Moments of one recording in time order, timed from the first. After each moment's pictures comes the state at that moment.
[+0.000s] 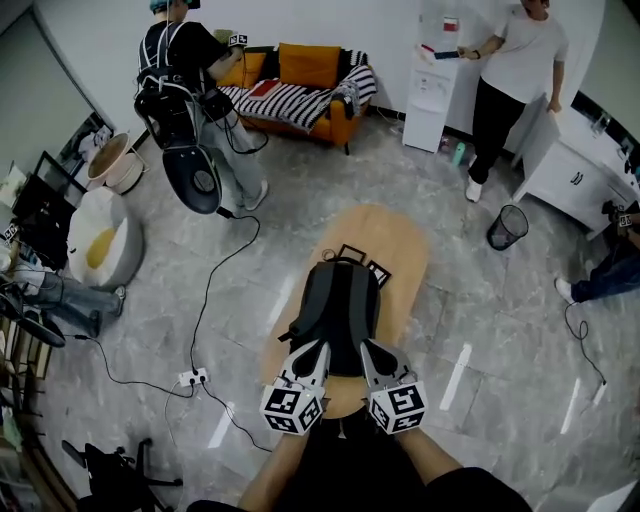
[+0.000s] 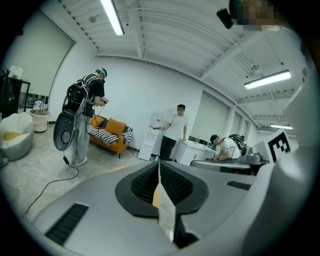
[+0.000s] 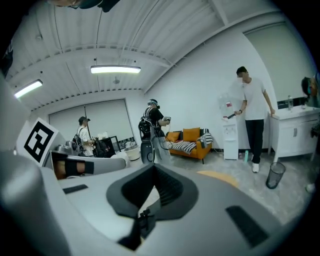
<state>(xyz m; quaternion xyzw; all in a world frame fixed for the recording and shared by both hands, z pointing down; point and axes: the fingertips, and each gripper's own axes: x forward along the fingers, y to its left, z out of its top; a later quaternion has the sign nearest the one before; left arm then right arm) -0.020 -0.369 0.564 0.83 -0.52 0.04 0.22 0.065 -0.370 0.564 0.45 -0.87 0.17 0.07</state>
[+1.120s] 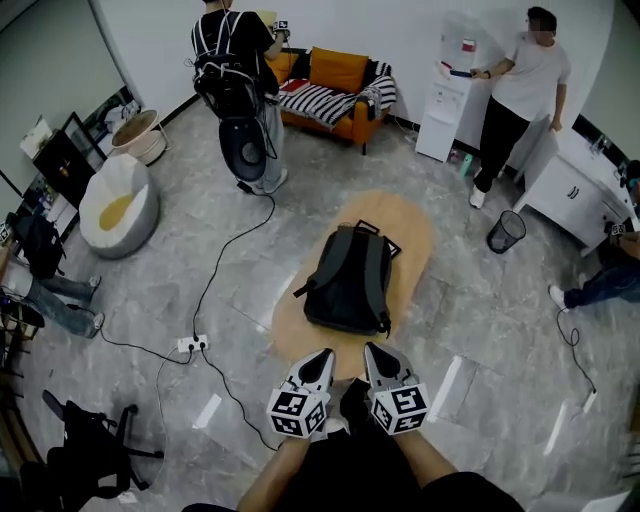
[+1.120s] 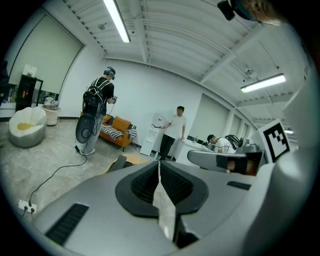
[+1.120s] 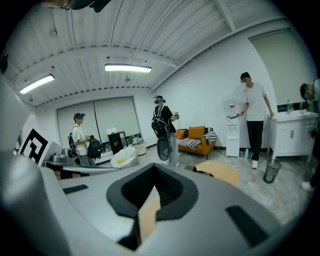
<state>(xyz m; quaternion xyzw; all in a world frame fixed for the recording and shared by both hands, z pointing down) -0.046 -0.165 0.587 0.81 -0.53 0.03 0.23 0.033 -0.185 0.569 0.43 -0.88 0.16 0.09</state>
